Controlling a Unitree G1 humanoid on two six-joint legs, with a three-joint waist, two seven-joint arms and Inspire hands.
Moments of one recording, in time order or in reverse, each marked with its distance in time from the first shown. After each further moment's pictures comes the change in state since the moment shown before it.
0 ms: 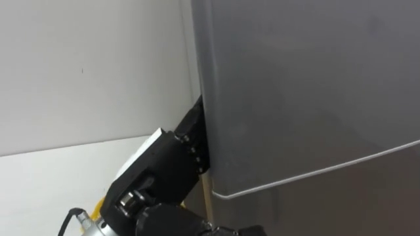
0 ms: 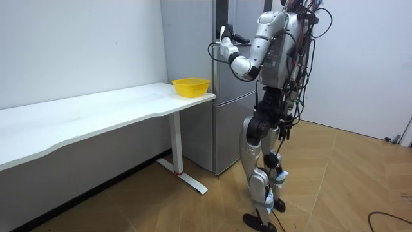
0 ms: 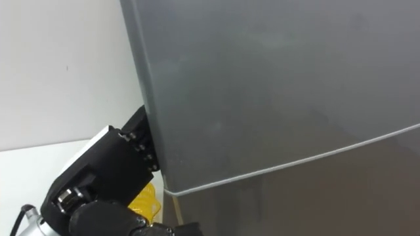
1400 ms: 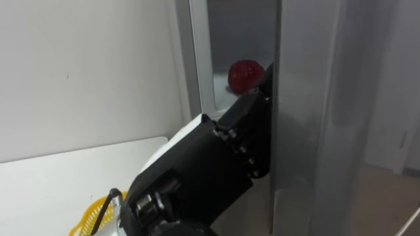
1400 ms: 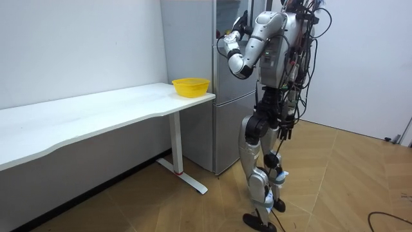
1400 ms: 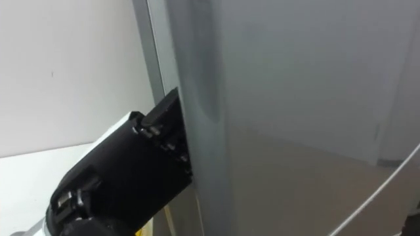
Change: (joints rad) left arm -0.102 -0.003 -0.090 -0.054 -0.167 -0.007 -0.157; right arm 0.009 -0.020 0.007 -0.016 0.003 -0.014 0.004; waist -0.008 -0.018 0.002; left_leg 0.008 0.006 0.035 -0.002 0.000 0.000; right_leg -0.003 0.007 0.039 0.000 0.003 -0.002
